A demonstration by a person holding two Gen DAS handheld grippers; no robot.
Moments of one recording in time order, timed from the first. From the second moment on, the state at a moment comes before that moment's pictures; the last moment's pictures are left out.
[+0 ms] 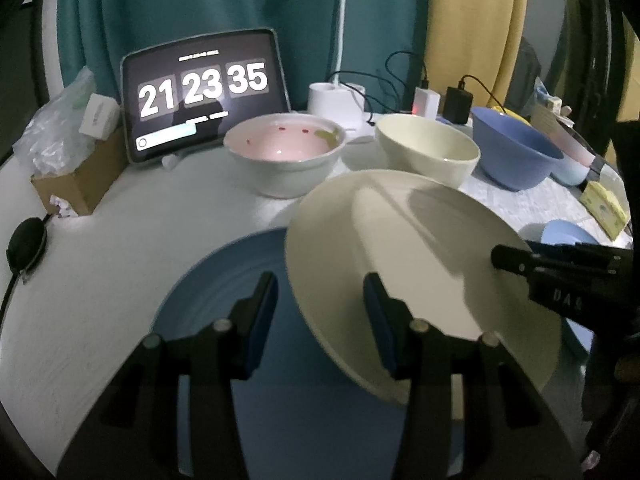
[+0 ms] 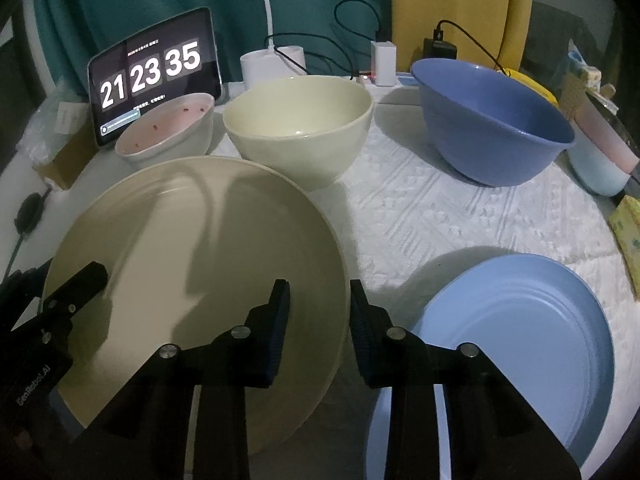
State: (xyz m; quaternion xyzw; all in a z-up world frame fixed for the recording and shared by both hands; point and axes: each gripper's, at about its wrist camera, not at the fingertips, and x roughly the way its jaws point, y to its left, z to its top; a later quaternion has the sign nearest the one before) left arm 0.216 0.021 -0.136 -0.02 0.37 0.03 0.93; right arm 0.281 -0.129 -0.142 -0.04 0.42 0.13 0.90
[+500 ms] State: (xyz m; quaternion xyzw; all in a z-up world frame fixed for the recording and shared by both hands) left arm 0.209 0.019 -0.131 -0.03 0.36 0.02 0.93; right arm 0.271 -0.132 -0.132 -0.04 0.41 0.13 0.90
